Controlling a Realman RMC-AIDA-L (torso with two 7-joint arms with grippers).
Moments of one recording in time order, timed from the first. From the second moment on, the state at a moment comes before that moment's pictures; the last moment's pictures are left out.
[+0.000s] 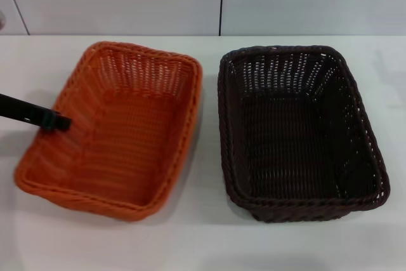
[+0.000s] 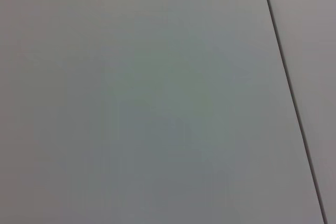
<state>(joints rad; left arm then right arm) -0.59 -2.03 0.91 1.13 2.62 1.40 -2.41 0.65 2.07 -0.78 -0.13 2.70 1.19 -2.79</state>
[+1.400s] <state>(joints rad) -0.73 -2.07 1.16 1.14 2.51 1.52 -2.02 0.62 2.07 -0.78 -0.14 2.70 1.20 -2.79</state>
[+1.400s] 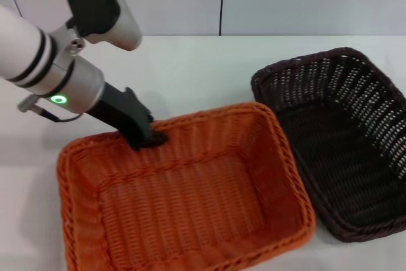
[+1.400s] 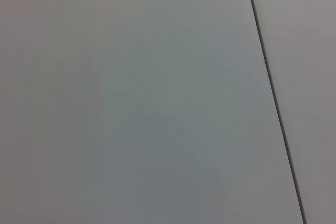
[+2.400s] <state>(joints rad) -0.78 -2.07 1.36 1.07 2.36 1.41 -2.01 0.61 2.07 -0.79 -0.15 2.70 1.20 -2.79</state>
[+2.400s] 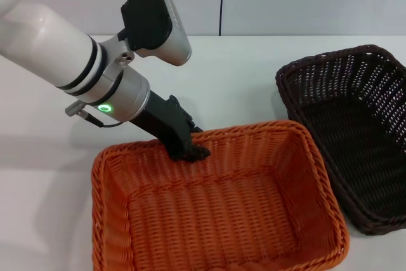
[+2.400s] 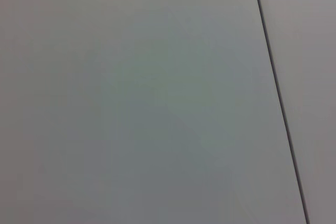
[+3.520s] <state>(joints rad) -0.44 -2.07 1.26 0.94 1.02 1.03 -1.11 0.65 1.85 -0.81 -0.77 1.45 1.23 -1.63</state>
